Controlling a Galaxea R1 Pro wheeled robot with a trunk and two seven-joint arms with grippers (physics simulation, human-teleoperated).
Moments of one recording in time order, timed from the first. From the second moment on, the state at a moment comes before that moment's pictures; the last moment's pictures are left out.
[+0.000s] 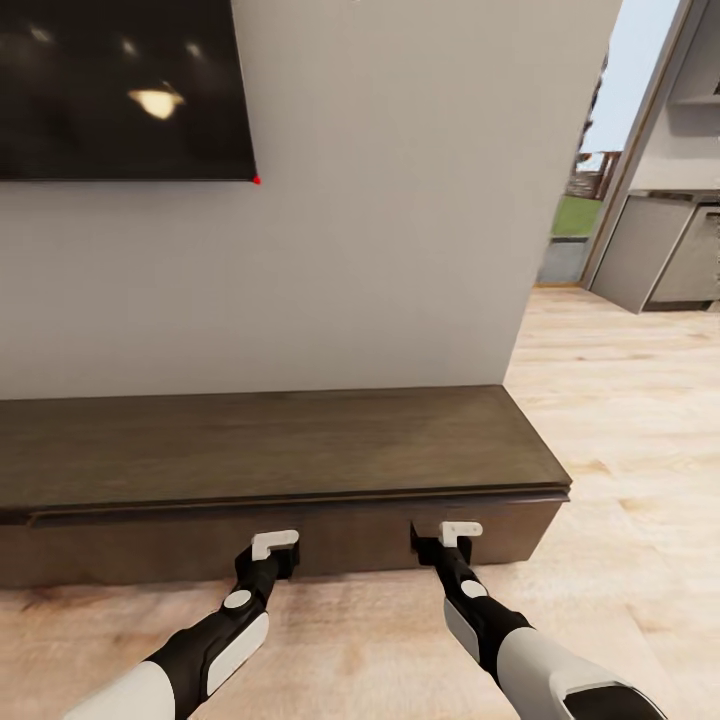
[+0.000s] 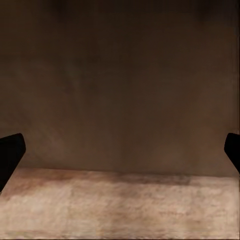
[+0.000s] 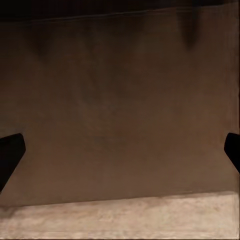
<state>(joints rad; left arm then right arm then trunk) -0.60 0.08 -0.81 -0.61 0.79 -0.15 0.39 -0.72 0.12 0.08 -0.18 -0.06 -0.36 -0.09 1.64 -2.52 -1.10</state>
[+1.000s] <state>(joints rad) -0.59 0.09 -0.59 -0.83 0.81 0.39 0.44 -0.72 0.12 0.07 -0.72 -0.07 0.54 -0.10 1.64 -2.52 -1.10</state>
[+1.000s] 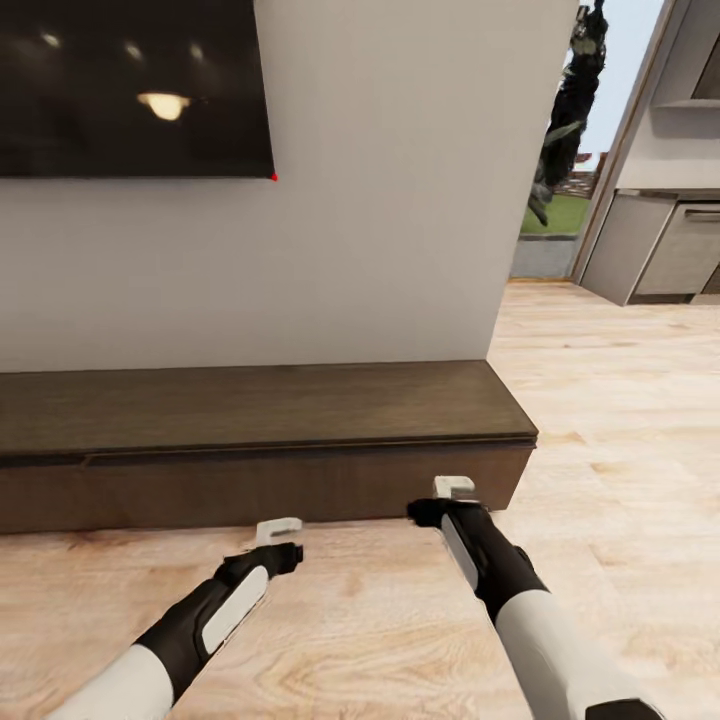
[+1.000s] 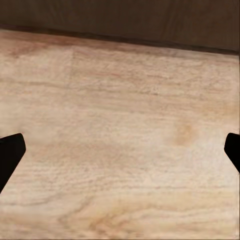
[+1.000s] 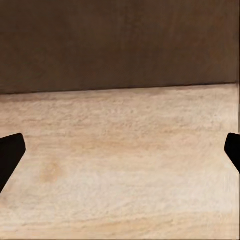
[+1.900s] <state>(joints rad) -0.59 0.09 -0.38 -0.85 0.85 0.72 0.45 -0.71 0.12 0.02 -0.83 -0.12 0.80 -0.09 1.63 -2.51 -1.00</state>
